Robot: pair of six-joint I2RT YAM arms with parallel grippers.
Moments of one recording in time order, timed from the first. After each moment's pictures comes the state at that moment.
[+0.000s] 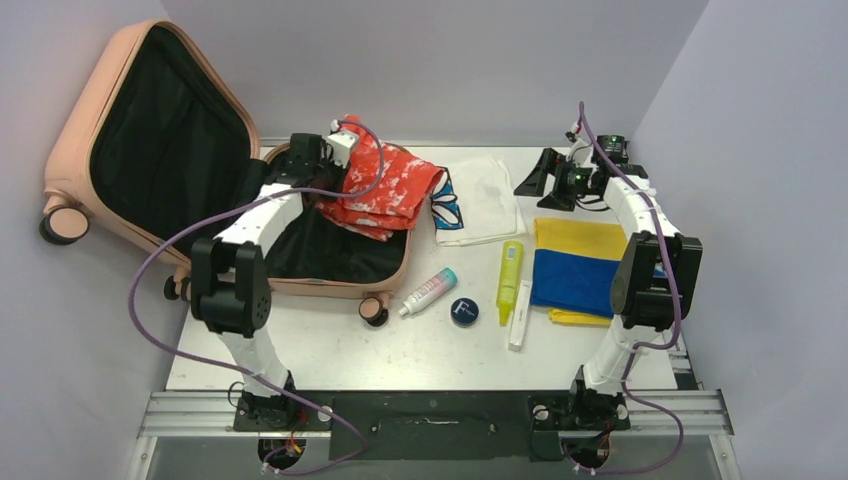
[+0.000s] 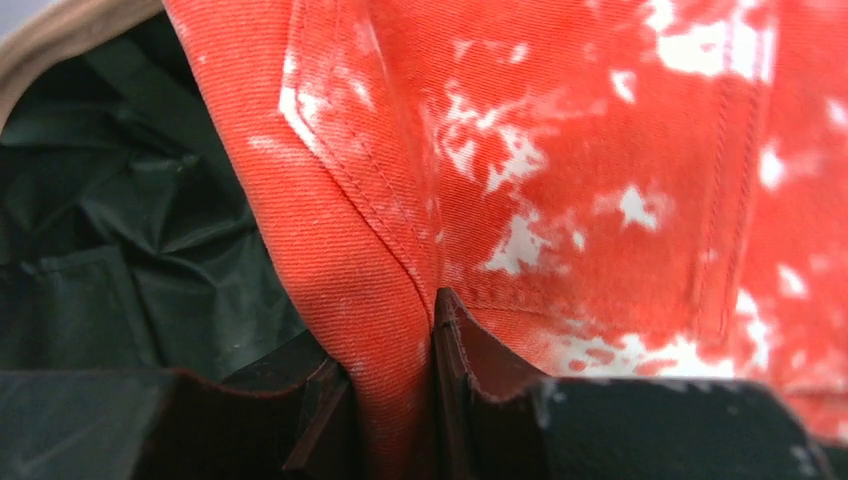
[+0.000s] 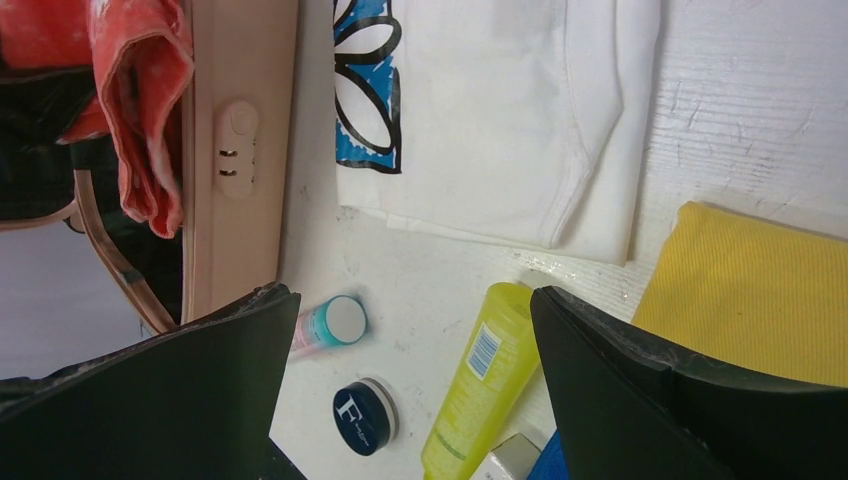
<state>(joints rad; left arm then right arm) -0.17 1.78 1.42 -0.32 0.13 0.28 -0.10 1.85 1.50 -0.58 -0.74 0.22</state>
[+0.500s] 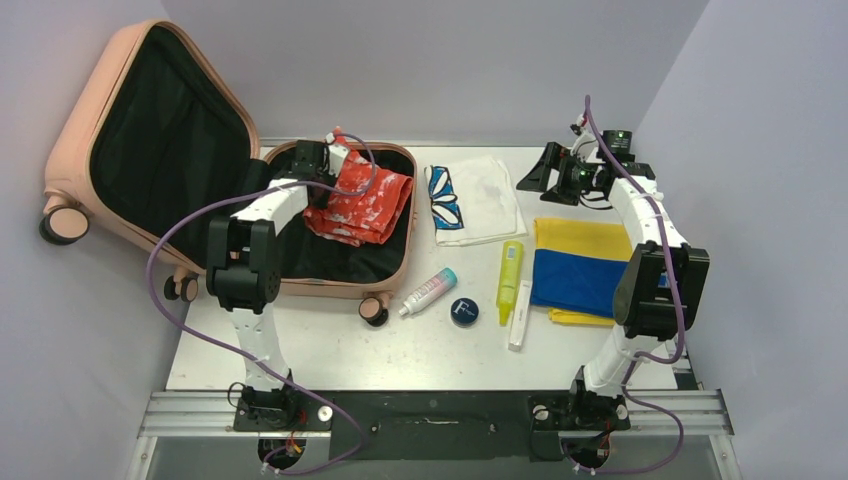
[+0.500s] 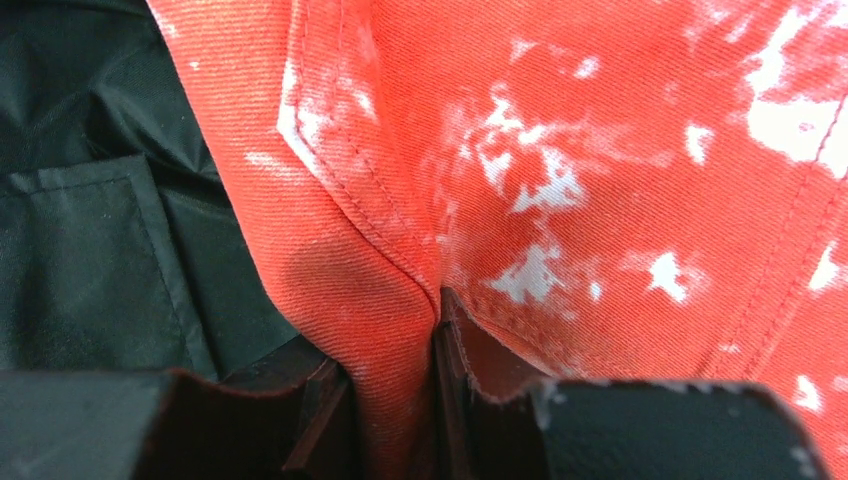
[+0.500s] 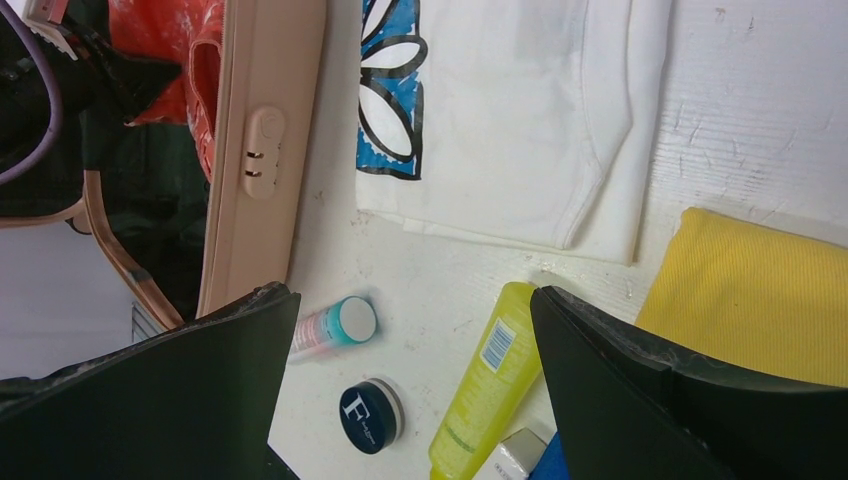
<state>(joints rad) -0.13 2.01 1.51 -0.35 -0.16 0.34 -0.10 1.77 1.50 -0.58 -0.74 0.22</state>
